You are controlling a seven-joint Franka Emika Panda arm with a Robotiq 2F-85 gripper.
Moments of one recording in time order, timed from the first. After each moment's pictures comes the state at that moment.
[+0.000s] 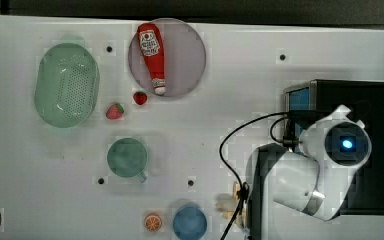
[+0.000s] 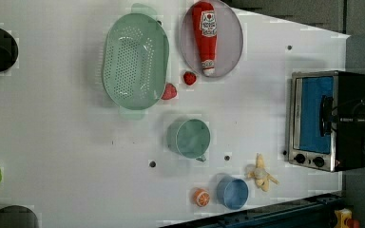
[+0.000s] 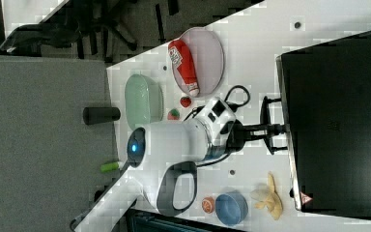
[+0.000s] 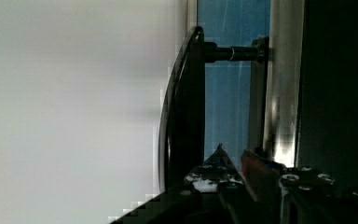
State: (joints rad) arm -0.12 0.16 -0.37 -2.25 -0.26 0.89 -1.08
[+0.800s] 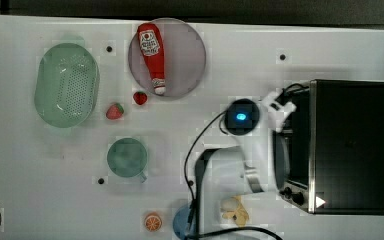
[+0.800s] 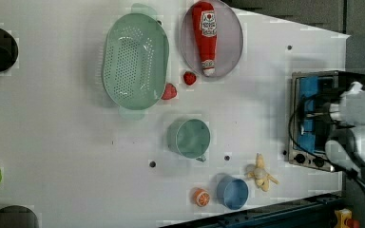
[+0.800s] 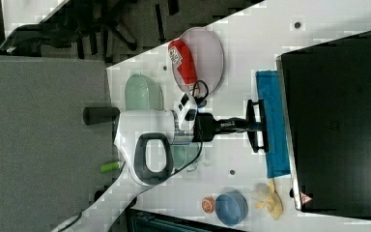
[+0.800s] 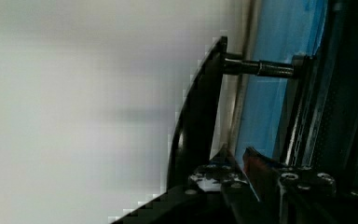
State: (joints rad) arm -0.03 0.22 -0.21 -2.27 -0.63 0.81 -0.64
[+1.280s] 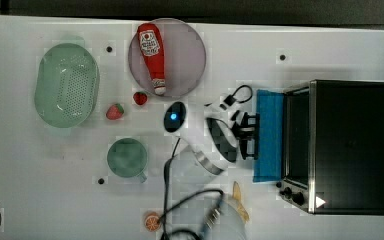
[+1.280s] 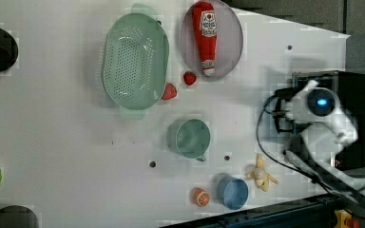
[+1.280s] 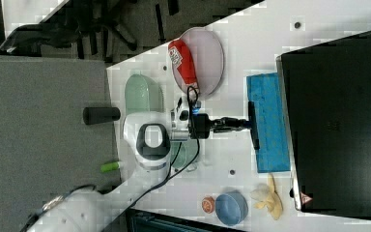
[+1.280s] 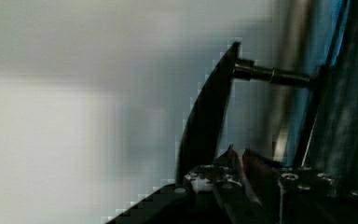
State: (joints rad) arm 0.09 0.41 -0.15 -2.24 -0.87 0.76 -0.22
